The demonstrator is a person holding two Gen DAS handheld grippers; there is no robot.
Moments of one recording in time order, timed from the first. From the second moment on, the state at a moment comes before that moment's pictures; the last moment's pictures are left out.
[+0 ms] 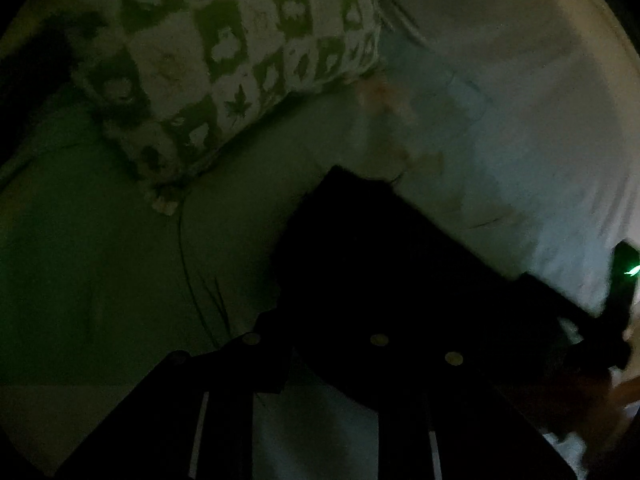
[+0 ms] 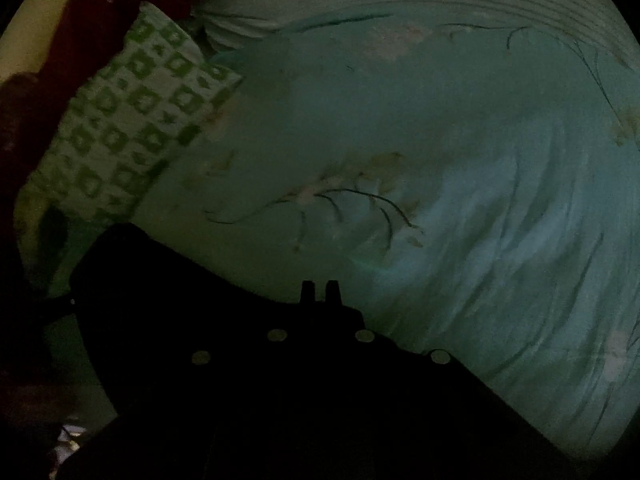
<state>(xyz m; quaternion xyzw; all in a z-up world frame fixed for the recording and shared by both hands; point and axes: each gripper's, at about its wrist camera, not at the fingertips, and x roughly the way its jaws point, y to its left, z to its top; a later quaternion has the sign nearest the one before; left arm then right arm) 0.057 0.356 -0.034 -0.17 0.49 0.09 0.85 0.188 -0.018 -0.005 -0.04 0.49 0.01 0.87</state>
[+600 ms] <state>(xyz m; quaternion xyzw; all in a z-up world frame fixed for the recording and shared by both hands) 0.033 0.345 0.028 -0.11 0.45 0.14 0.87 0.063 -0.098 0.071 0.08 0.41 -0.07 0.91</state>
